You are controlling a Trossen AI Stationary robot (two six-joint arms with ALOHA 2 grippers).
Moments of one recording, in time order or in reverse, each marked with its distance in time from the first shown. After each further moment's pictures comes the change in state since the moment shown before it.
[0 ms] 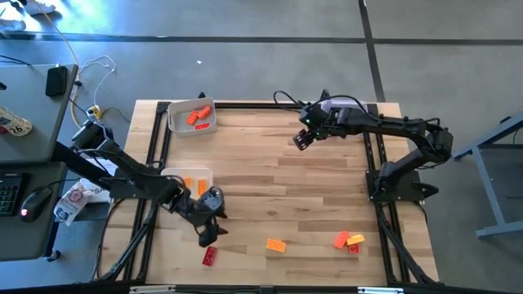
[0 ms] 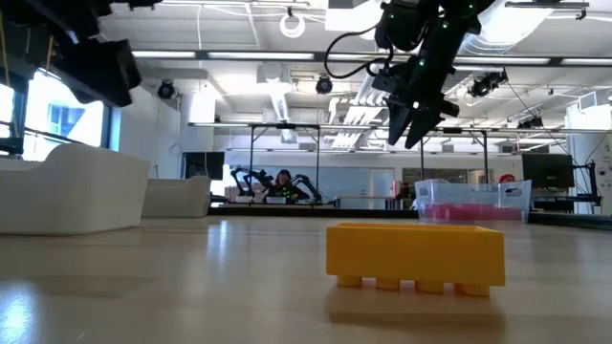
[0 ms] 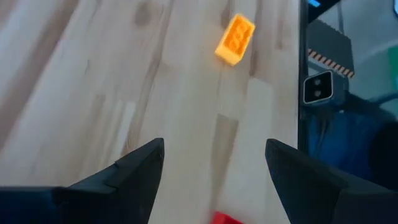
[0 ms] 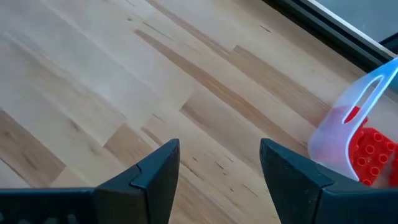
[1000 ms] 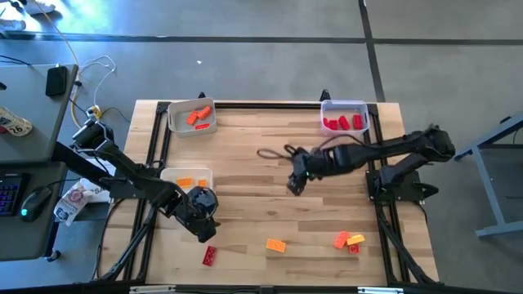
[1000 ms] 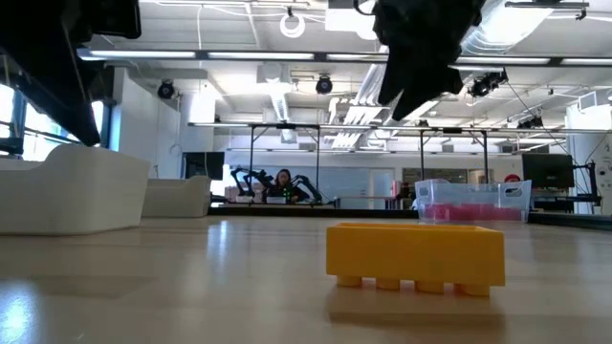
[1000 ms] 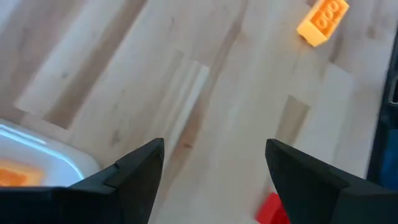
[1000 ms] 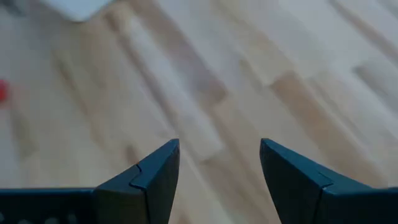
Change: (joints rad) left arm -0.057 0.000 0.000 -0.233 -0.136 -0.205; right arm 0.501 0.000 0.000 0.083 0.018 0.222
